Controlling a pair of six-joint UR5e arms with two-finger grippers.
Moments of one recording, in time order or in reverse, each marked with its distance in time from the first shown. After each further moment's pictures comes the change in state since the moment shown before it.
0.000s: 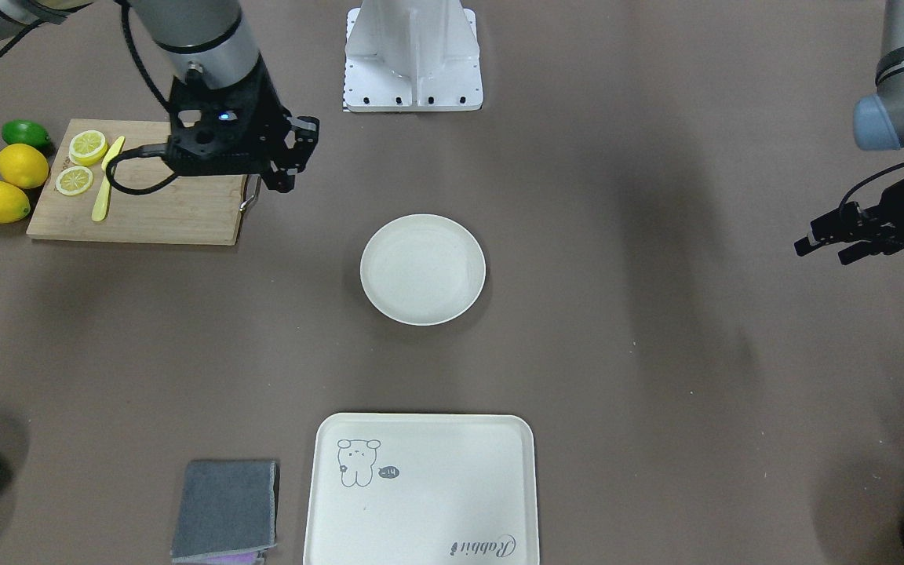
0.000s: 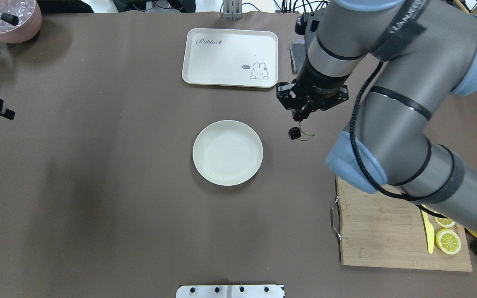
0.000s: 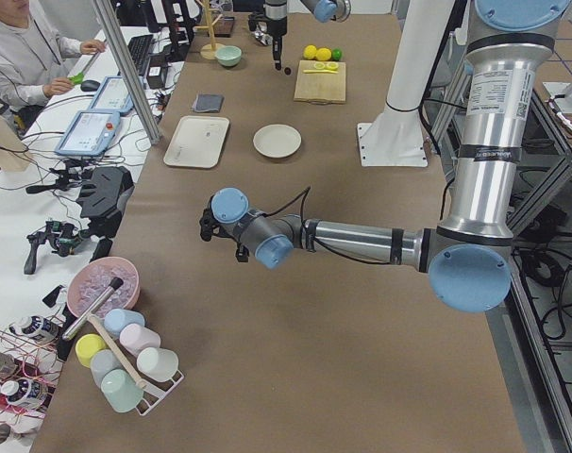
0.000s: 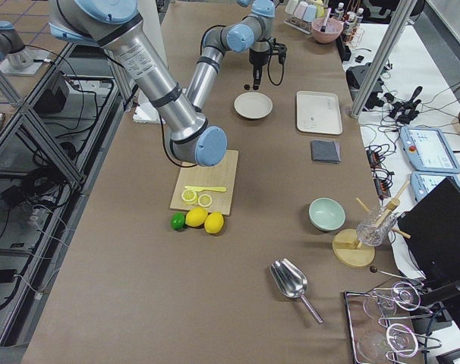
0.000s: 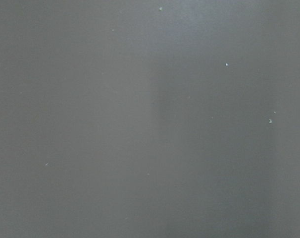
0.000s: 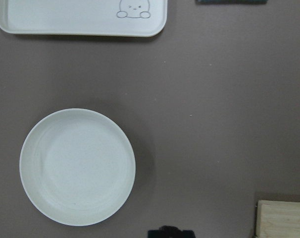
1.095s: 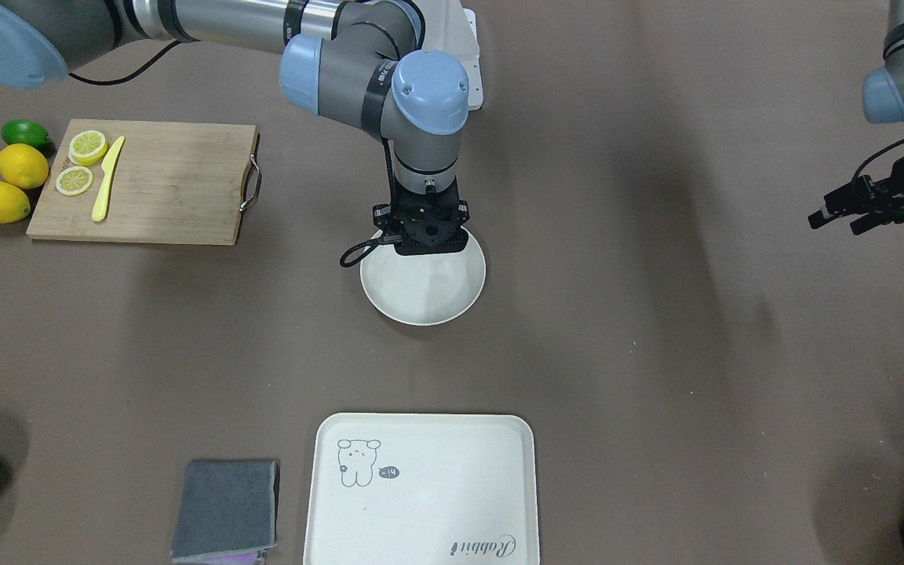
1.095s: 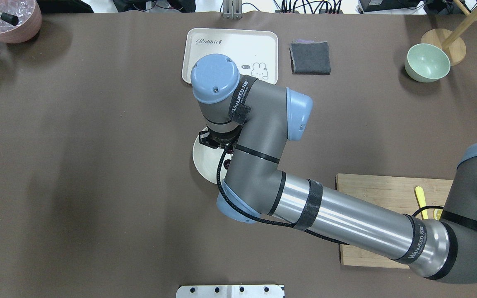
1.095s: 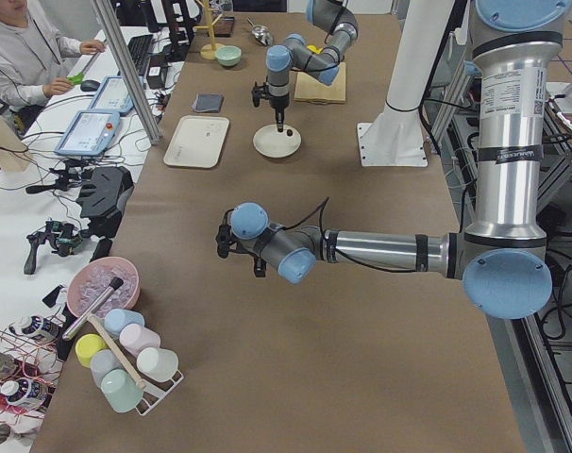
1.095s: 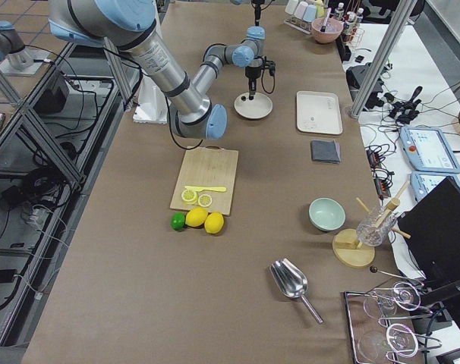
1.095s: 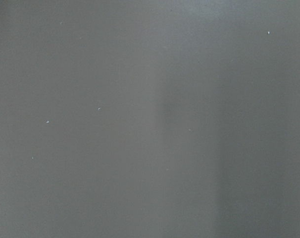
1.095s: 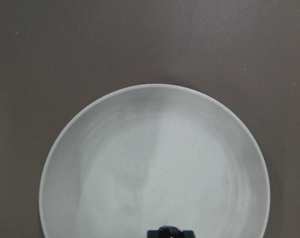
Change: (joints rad) left arm -0.004 0.105 -0.049 0.000 0.003 0.000; right arm -0.225 0.175 -0.515 0.330 -0.178 0.097
